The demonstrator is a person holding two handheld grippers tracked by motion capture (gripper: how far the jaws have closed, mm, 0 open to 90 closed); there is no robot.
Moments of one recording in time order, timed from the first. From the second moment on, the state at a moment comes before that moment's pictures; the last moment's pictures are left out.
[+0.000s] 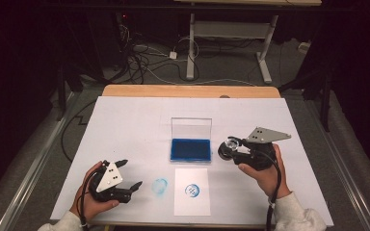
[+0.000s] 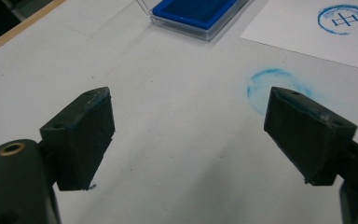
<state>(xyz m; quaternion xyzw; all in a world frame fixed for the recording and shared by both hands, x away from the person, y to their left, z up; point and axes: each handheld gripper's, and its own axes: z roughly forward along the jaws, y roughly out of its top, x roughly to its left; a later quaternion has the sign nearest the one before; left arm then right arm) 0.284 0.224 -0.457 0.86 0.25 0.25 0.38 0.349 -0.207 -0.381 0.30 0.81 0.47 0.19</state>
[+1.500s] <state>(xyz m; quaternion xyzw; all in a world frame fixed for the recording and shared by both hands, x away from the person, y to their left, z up) 0.285 0.218 -0.462 0.87 0.24 0.23 0.37 0.418 -0.185 -0.438 0.36 0.84 0.37 0.15</state>
